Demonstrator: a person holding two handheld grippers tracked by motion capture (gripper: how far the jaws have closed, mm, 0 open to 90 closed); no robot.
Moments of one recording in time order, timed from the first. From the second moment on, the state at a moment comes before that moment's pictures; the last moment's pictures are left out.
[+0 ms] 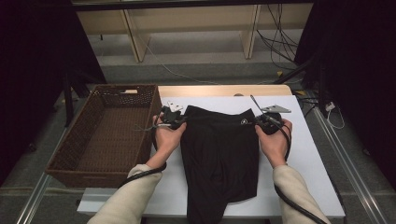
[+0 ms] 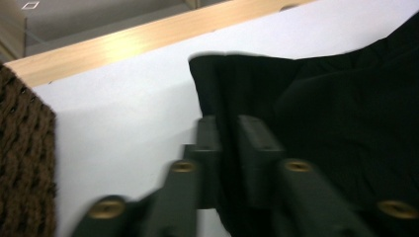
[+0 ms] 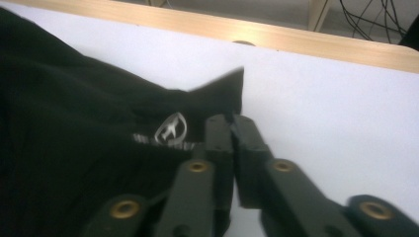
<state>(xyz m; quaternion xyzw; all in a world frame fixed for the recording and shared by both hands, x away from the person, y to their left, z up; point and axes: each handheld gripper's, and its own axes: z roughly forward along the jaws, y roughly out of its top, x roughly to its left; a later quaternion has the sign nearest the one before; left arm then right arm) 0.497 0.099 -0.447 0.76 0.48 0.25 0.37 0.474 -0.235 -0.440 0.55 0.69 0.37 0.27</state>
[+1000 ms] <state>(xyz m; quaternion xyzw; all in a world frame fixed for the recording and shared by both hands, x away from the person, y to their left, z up) 0.346 0.081 -0.457 0.90 0.22 0.10 0.37 0.325 -0.220 -0.462 0.46 0.82 0.33 0.08</state>
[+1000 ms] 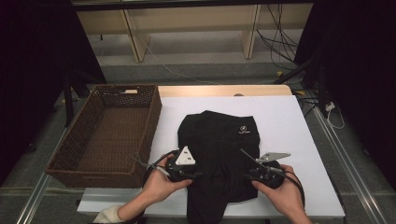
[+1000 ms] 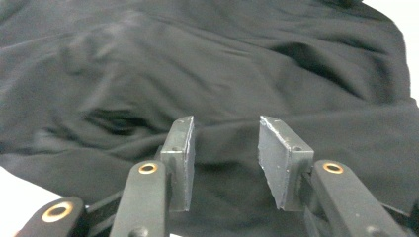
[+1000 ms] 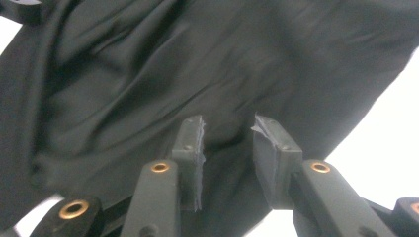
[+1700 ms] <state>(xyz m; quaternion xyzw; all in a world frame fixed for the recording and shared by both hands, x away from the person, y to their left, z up) 0.329 0.055 -0.472 0.92 0.20 0.09 0.32 0.308 -0.193 -0.468 0.36 0.89 0.25 0.09</state>
